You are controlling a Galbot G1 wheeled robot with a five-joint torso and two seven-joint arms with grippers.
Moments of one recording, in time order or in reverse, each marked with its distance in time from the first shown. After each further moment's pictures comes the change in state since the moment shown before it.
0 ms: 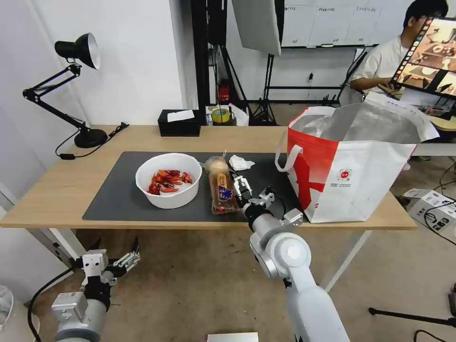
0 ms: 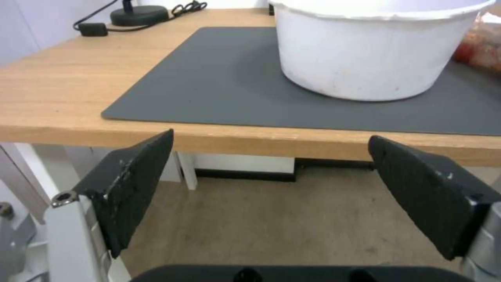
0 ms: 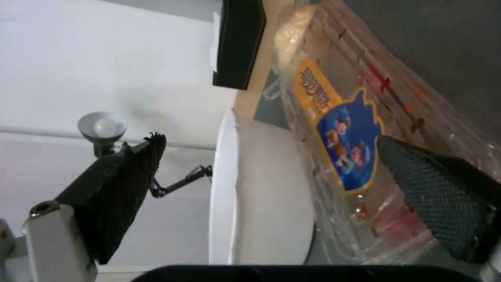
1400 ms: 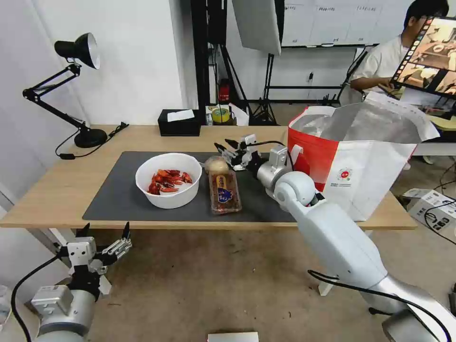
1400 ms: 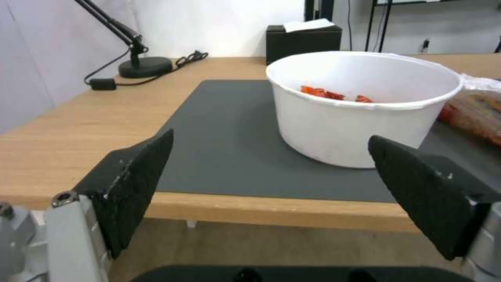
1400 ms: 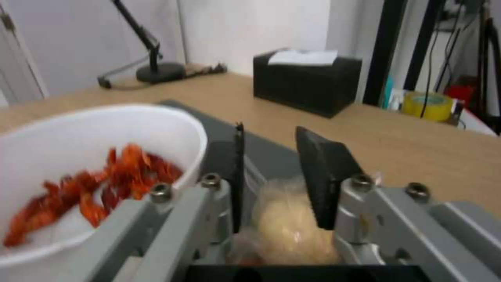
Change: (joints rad) left arm -0.021 0.025 -0.053 -0.070 -0.030 -0.006 0.013; right arm 0.620 -0.369 -0.314 -0.477 -0.806 -0.105 -0.698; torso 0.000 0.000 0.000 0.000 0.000
